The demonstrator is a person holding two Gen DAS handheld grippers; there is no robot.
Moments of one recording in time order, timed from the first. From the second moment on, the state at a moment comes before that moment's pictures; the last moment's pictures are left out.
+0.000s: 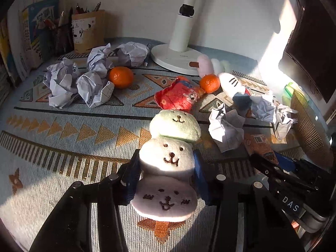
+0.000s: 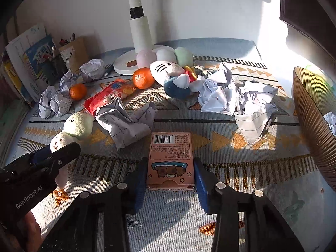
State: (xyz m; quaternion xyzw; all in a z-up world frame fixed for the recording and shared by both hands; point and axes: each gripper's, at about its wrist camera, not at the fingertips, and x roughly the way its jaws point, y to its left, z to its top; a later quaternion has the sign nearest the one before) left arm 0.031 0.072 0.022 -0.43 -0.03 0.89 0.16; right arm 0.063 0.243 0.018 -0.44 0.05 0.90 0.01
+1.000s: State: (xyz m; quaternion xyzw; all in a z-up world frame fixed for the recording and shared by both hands) left arm 0.127 0.189 0.013 -0.44 0.01 0.86 0.27; right arm 0.190 0.335 0.014 -0.43 0.05 0.90 0.04
